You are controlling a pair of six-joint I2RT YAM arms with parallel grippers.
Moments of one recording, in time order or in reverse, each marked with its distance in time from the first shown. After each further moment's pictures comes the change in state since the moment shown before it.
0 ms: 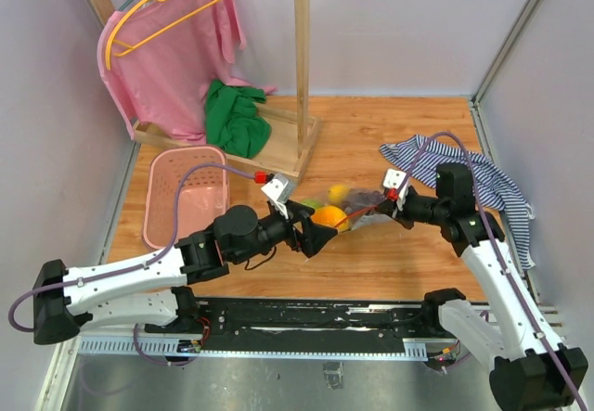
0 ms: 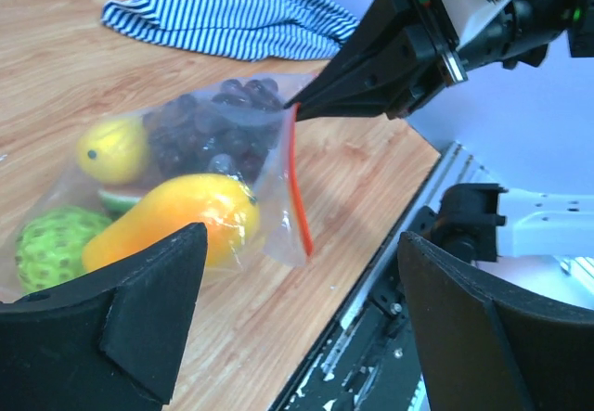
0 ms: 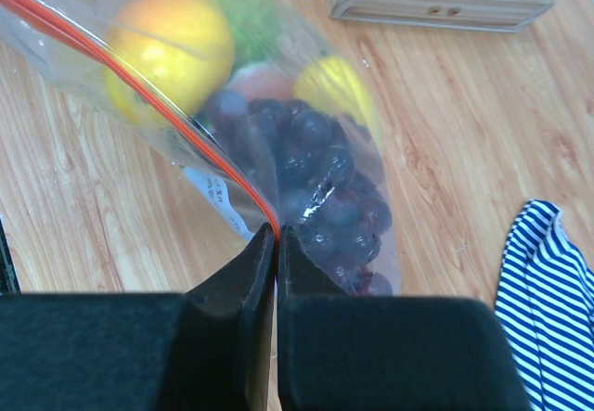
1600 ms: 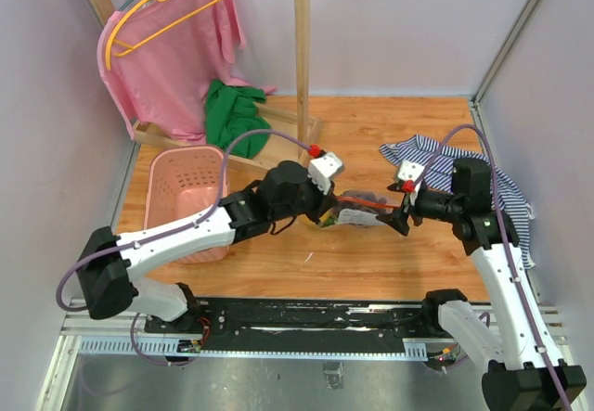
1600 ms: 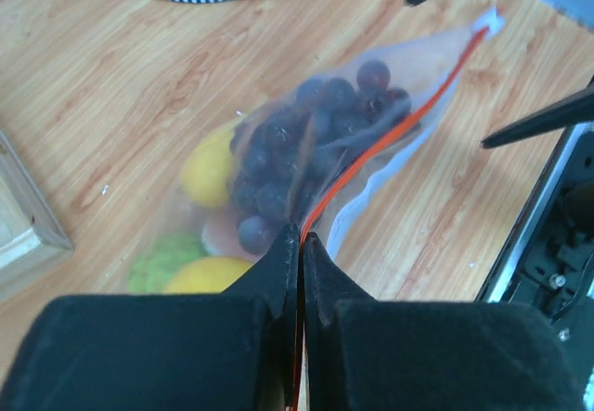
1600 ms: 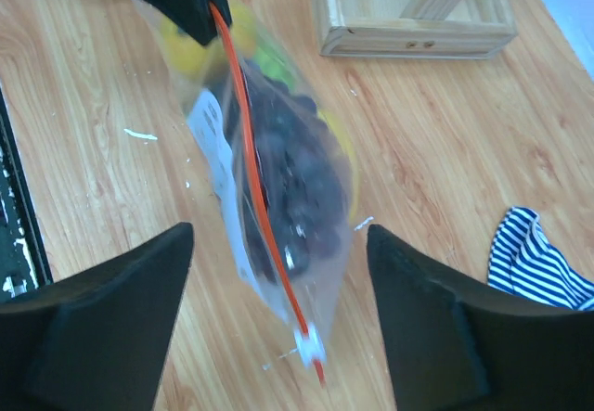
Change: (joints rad) left arm 0.144 0.410 0.352 -0.230 0.187 0.372; right arm -0.074 -0.041 0.100 -0.102 -0.103 0.032
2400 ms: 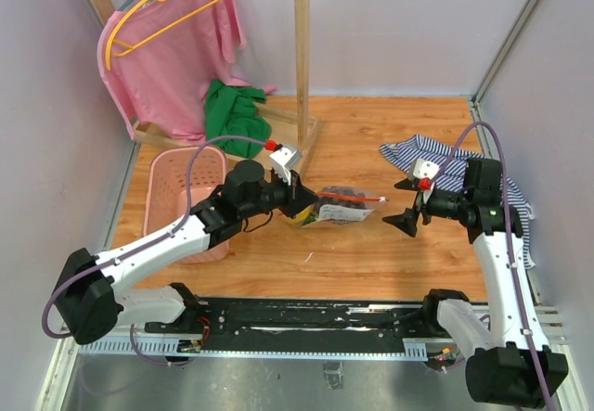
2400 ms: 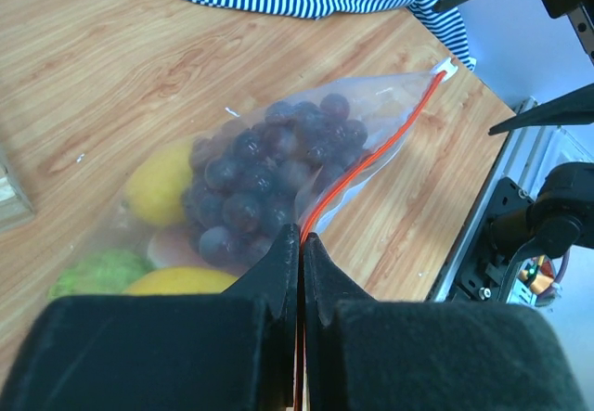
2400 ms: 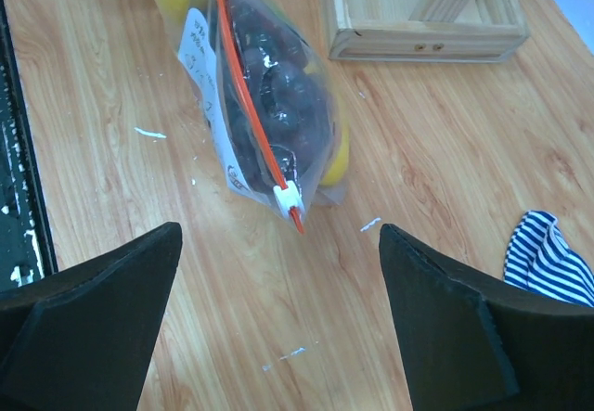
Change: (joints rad) left arm 0.230 -0.194 -0.257 0.196 0.256 -0.235; right arm -0.195 0.065 0.018 -0.084 -0.202 -0.132
